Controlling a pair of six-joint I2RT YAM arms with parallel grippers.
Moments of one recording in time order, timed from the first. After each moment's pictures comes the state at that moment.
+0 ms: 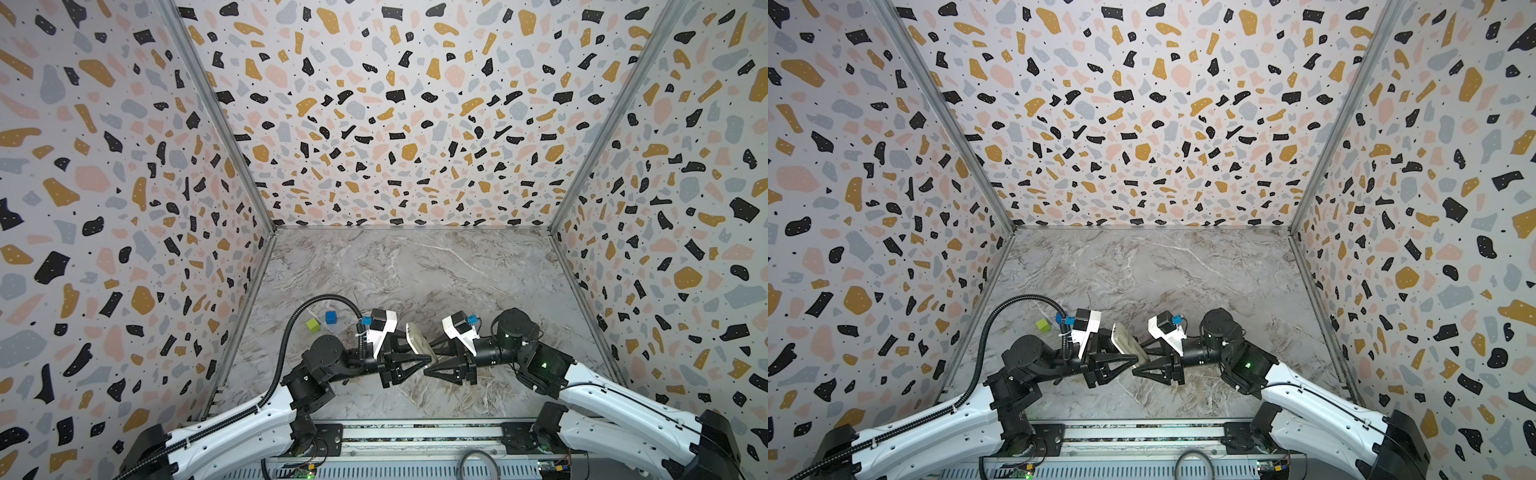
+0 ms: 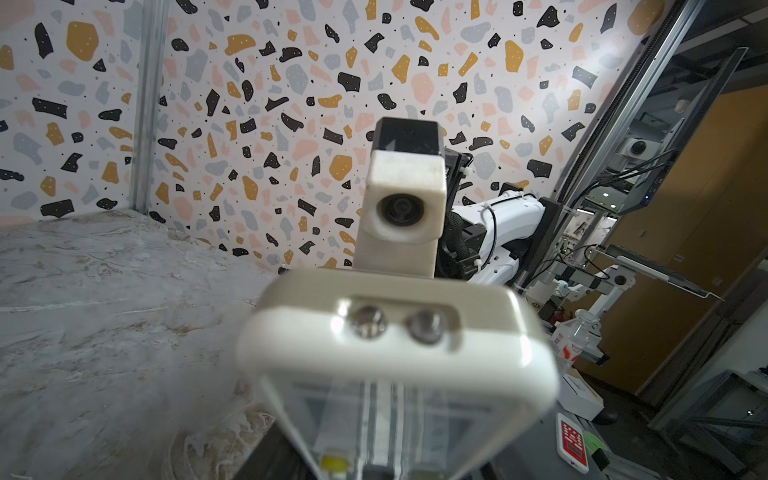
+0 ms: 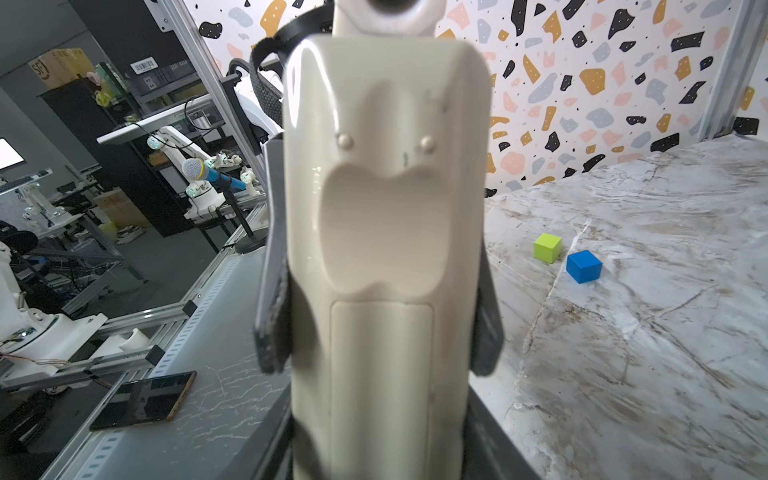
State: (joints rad) left arm -0.95 0.76 0.41 0.50 0.50 -0.47; right arm 0.90 0.89 0.60 0.14 -0.81 0.16
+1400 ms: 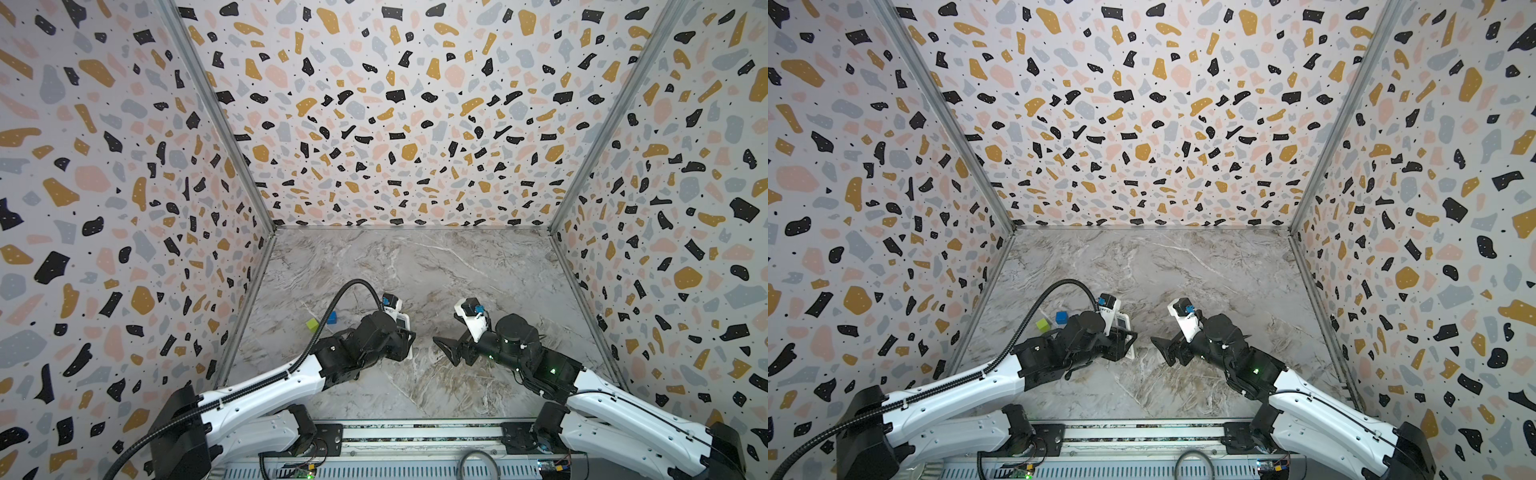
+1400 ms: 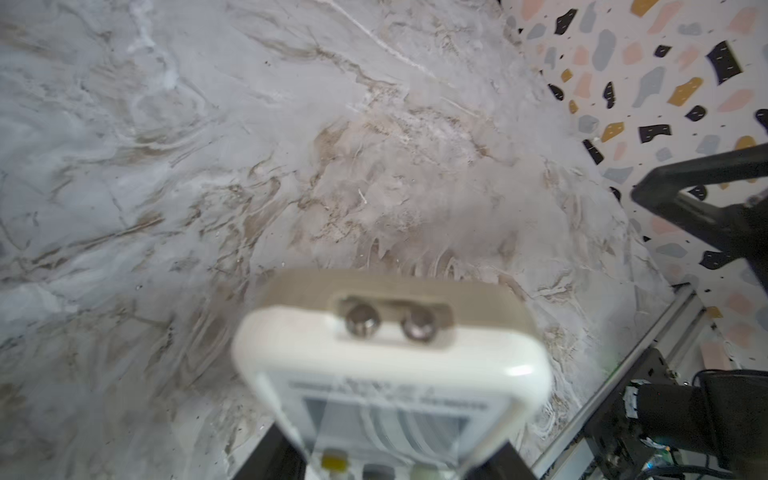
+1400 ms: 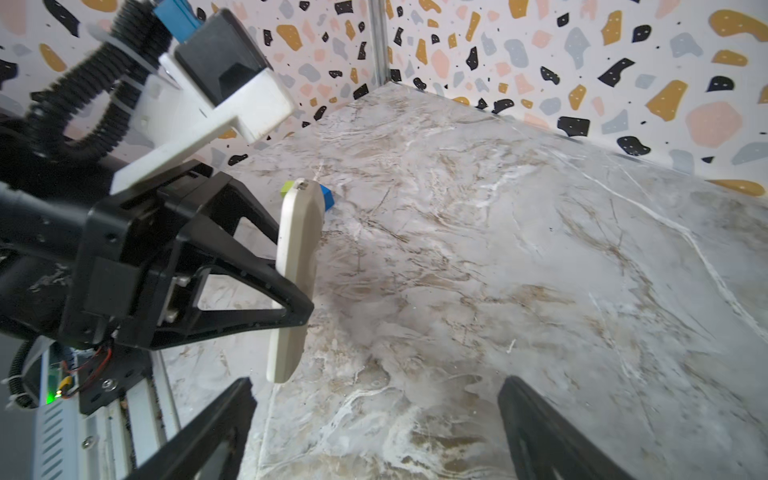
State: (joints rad) left arm -0.94 1.11 0.73 -0.33 -0.13 -0.62; right arm 0.89 0.81 0.56 -0.11 -0.03 0.12
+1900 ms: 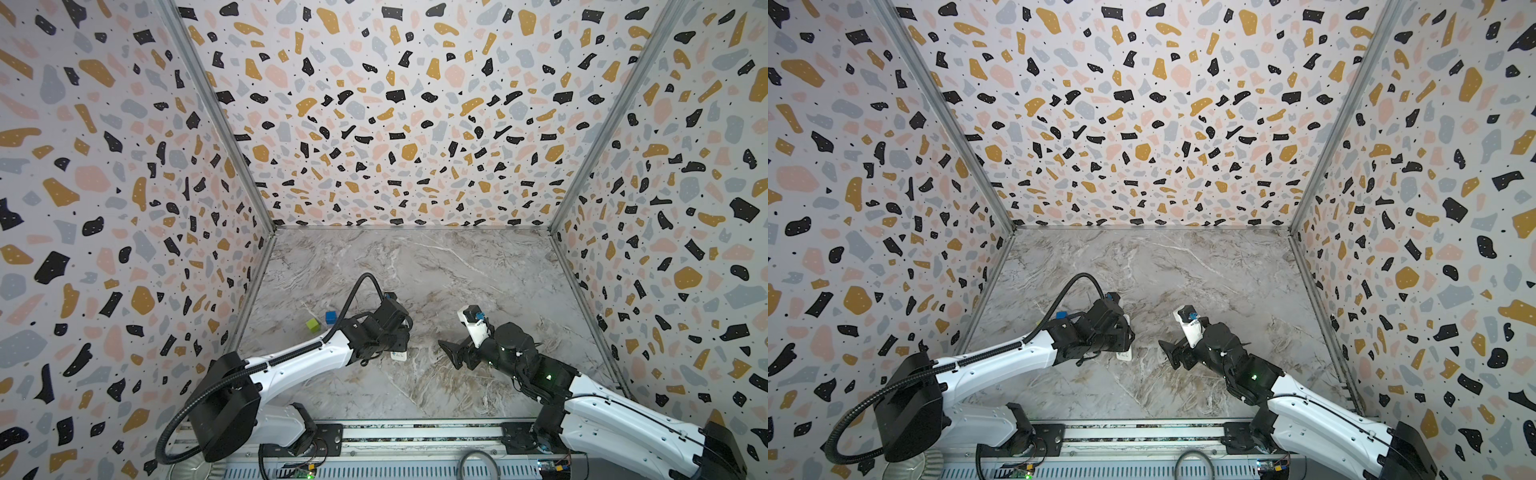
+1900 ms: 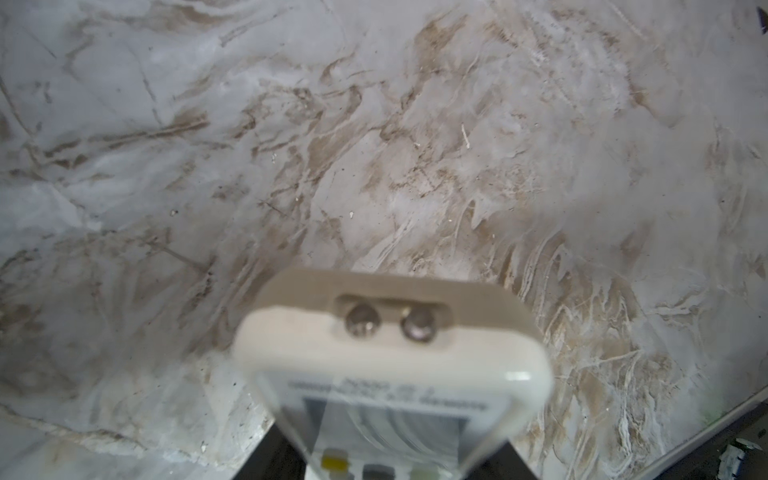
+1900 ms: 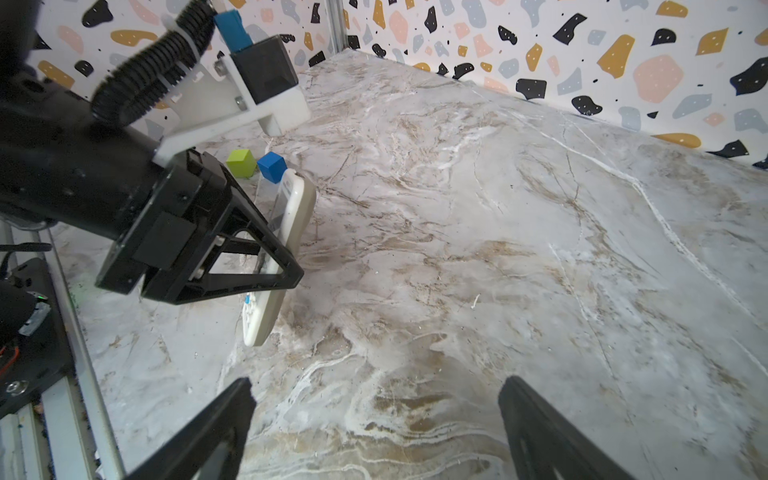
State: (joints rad) left arm -0.84 1.36 0.84 -0.46 -0.07 -0.70; right arm 0.89 0.79 0.45 -0.07 0.06 0.12
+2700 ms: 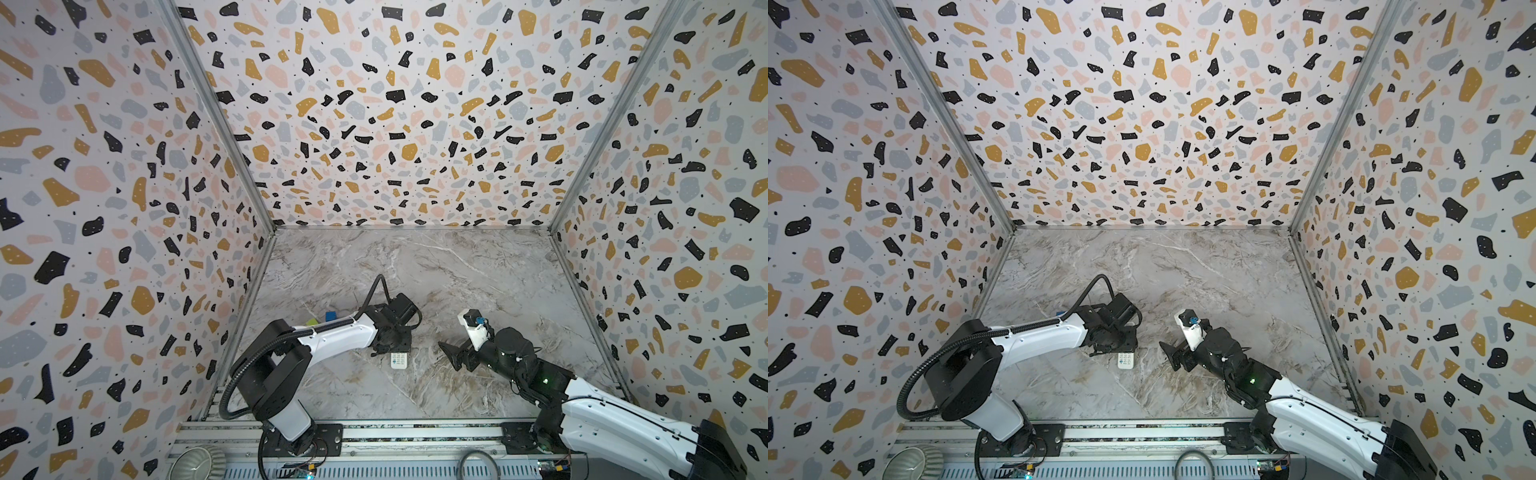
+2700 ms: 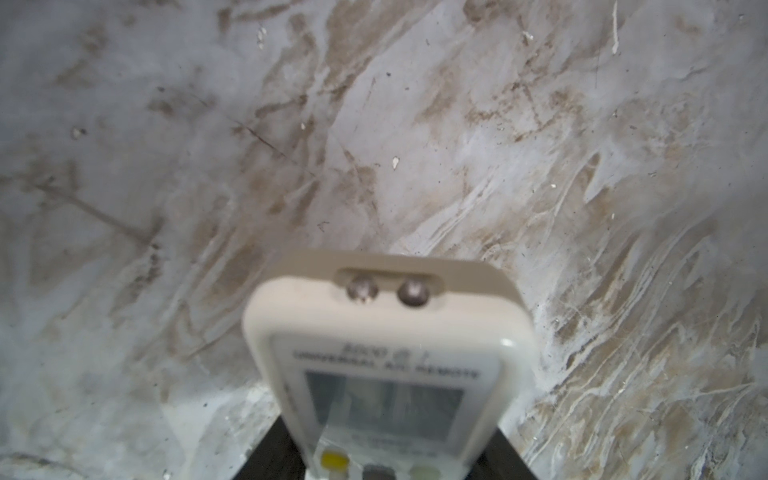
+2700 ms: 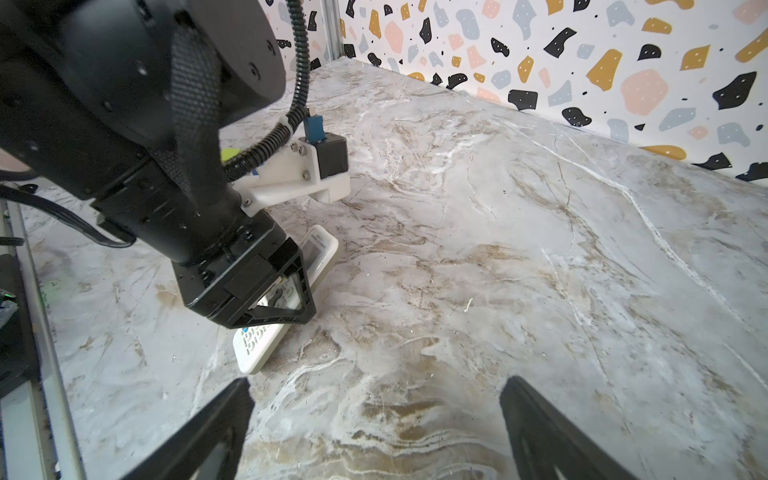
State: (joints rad) left arm -0.81 1.62 0.95 -0.55 0.02 -0.74; right arm 0.89 0.79 0.38 0.05 0.07 0.09
